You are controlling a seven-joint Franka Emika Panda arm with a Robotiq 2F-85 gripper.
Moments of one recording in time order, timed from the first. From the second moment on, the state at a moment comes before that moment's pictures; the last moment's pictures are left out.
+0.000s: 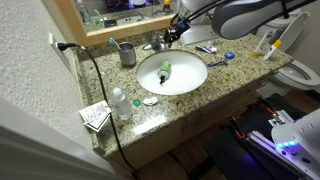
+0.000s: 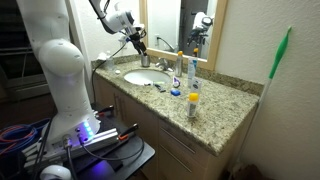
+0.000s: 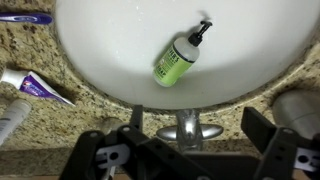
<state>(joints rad) -0.01 0.04 0.47 -2.24 -0.53 2.52 1.05</state>
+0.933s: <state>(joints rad) 0.18 0.27 0.18 -1.93 -0.36 2.52 0.84</state>
